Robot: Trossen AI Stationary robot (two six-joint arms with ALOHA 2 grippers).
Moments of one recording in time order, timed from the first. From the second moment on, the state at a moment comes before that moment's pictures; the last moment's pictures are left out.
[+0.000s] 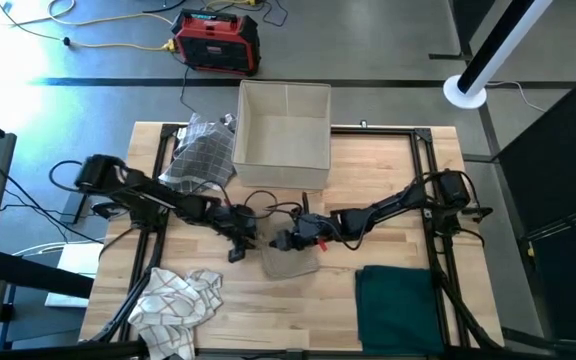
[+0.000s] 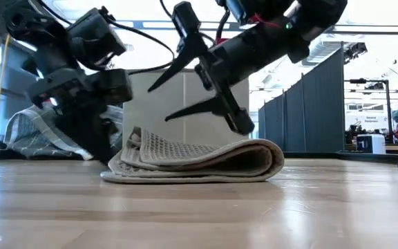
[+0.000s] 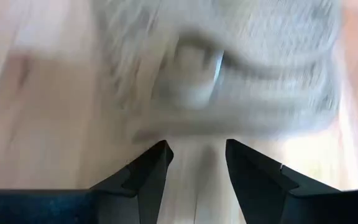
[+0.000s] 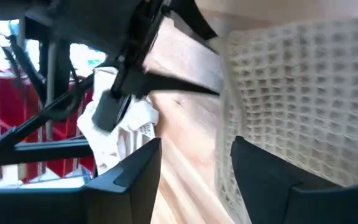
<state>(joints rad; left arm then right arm) -0.09 1.46 0.51 -0.03 0.10 -0.28 0.16 1.91 1.07 0.30 0.04 1.34</state>
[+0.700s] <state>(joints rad) -0.11 1.40 0.51 0.26 -0.01 -0.33 0.32 1.85 1.07 -0.17 0.10 0.59</state>
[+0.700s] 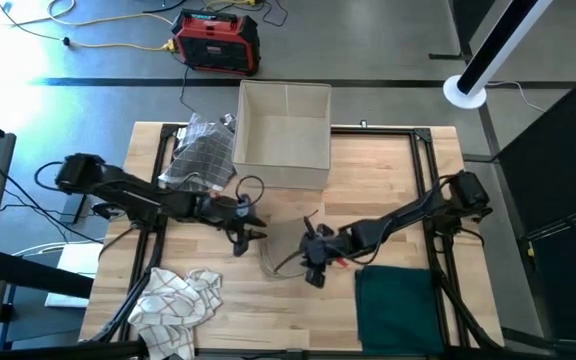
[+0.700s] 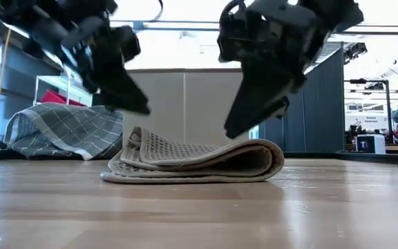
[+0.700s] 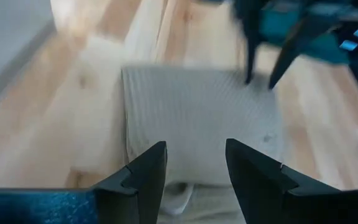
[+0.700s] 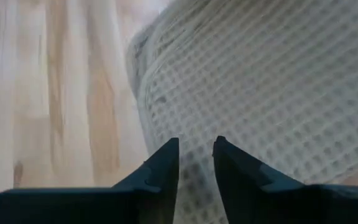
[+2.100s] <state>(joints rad) -0.13 1.03 0.51 -0.25 -0.06 -0.34 0.15 1.95 1.41 -0.84 0.10 1.19</state>
